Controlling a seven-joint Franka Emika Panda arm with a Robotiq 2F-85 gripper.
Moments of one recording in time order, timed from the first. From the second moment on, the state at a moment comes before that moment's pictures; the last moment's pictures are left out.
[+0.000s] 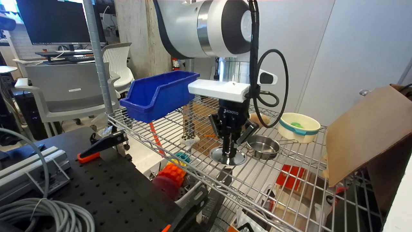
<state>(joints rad) 0.05 0.62 -0.11 -2.08 -0.17 2.56 0.12</state>
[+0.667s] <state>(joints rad) 0.07 0.65 -0.12 -2.09 -0.17 2.58 0.13</state>
